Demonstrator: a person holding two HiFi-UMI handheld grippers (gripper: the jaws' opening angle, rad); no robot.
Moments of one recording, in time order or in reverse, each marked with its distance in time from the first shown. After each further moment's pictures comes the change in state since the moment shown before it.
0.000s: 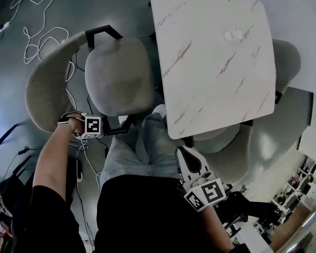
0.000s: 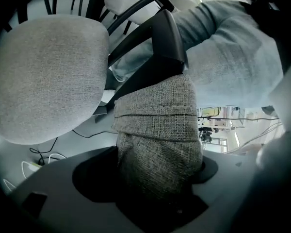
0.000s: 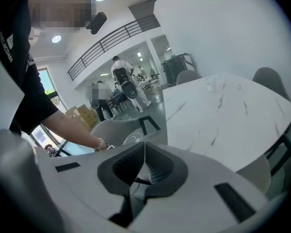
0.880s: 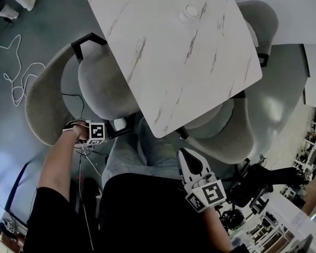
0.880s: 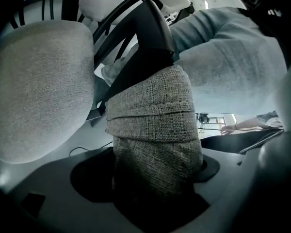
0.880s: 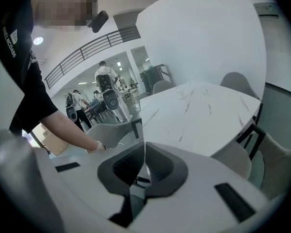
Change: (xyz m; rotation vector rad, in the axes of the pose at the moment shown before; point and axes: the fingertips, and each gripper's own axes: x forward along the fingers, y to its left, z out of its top) left arm -0.049 0.034 0.063 0.210 0.121 -0.008; right arm -0.053 -0.040 -0.005 0.132 -0.111 -0.252
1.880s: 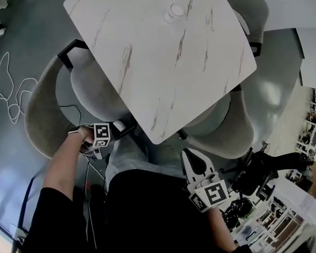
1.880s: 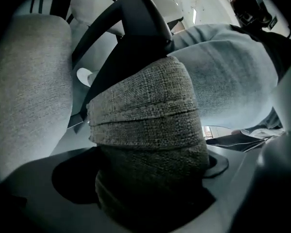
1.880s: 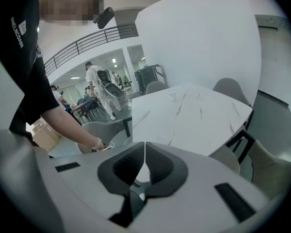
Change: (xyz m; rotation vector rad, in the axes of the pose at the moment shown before) left arm -0.020 0.006 0.042 0.091 -0.040 -0.187; right arm 0.005 -0.018 0.013 -0.034 0.015 -0.109
